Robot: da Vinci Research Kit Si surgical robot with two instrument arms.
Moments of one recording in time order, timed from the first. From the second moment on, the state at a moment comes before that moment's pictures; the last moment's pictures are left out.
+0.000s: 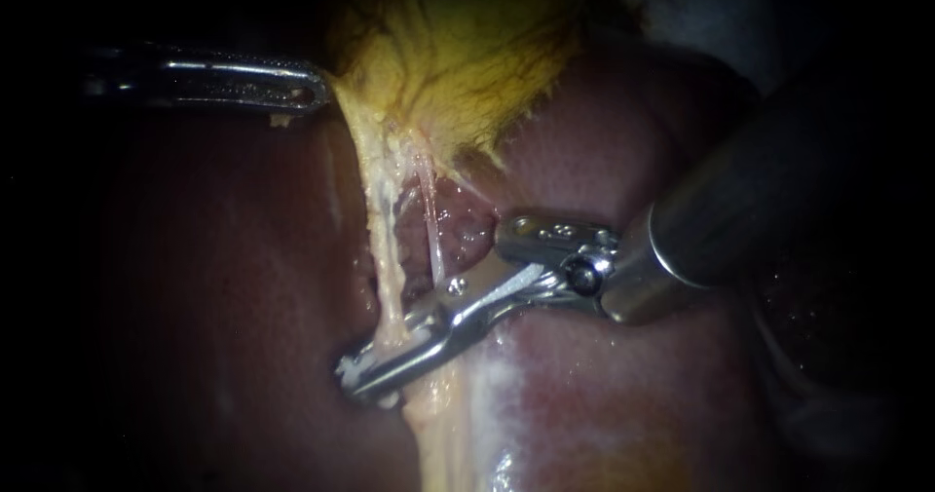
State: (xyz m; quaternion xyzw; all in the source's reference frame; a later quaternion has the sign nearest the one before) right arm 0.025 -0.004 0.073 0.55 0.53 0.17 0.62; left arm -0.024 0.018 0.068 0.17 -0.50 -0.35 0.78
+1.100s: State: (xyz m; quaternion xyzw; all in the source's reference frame) right arm 0.026 -0.005 0.074 0.53 0.54 0.14 0.63; left arm -0.024 0.018 0.068 0.17 -0.50 -0.35 0.78
